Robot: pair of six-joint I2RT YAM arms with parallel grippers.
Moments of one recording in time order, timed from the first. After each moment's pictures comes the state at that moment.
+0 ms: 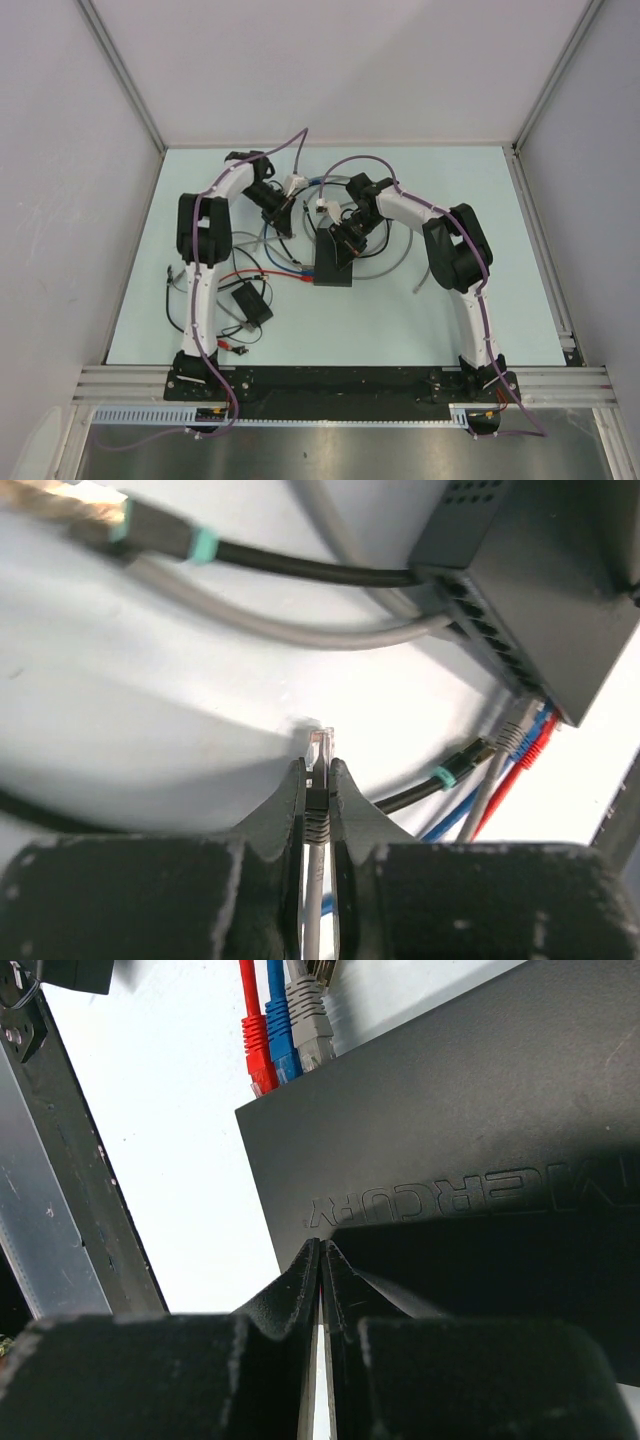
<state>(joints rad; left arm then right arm) -0.18 2.46 2.09 -1.26 0.73 0.76 0.54 2.21 1.70 -0.91 -0.79 -0.42</state>
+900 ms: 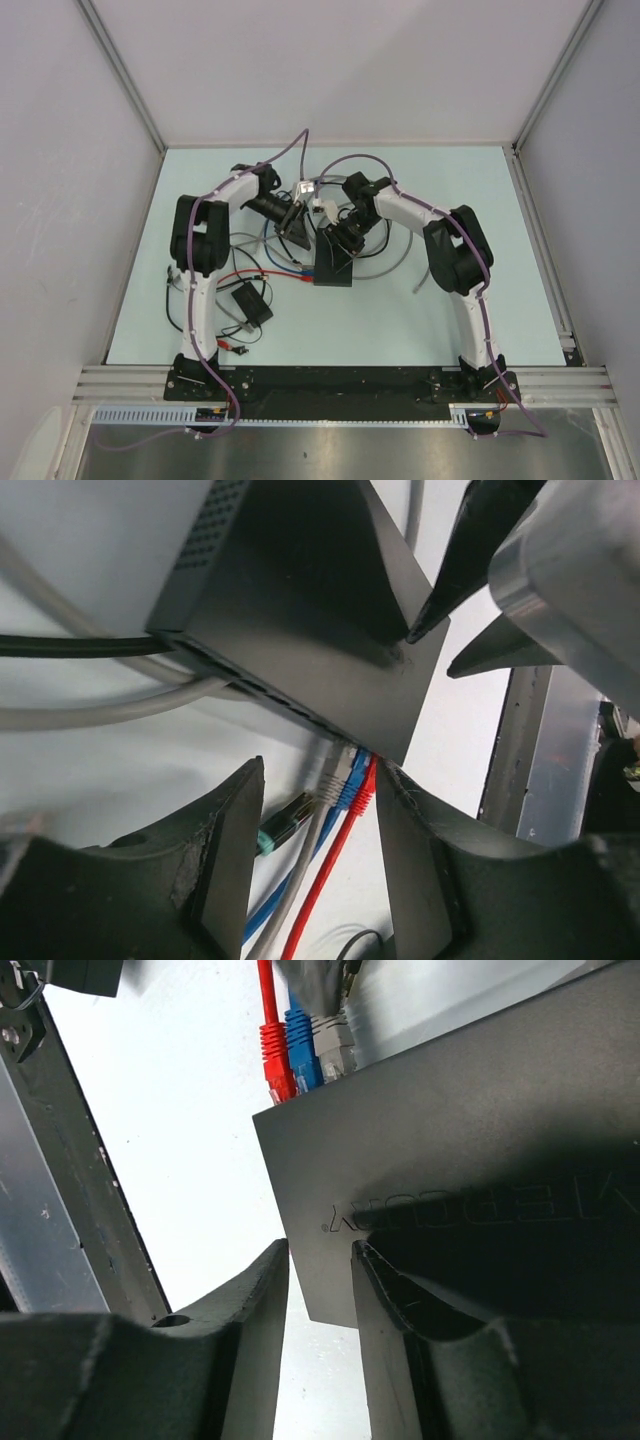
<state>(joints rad) -0.22 2.28 1.77 -1.10 1.01 0.64 0.56 2.19 1.71 -0.92 -0.77 -0.40</state>
